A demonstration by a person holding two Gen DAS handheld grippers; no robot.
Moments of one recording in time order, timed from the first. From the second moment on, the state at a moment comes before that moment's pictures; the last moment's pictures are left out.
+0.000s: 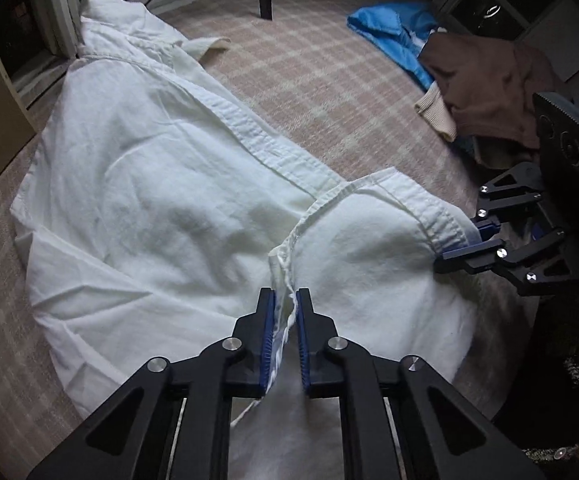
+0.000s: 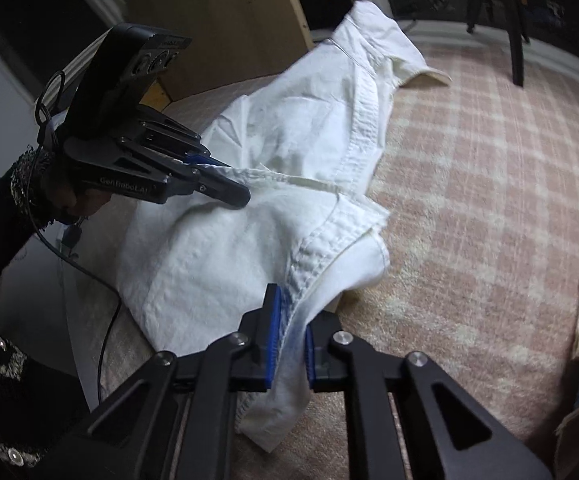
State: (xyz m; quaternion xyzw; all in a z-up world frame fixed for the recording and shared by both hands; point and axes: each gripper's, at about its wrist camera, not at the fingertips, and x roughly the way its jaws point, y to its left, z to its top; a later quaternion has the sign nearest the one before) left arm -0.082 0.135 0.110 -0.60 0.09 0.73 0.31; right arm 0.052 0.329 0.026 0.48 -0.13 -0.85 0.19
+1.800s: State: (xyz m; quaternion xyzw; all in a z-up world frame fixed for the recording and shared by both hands) left arm 0.060 0.068 0.088 -0.60 -0.04 0.78 0.20; right arm 0.094 0.295 0.016 0.57 -0.14 -0.81 0.11
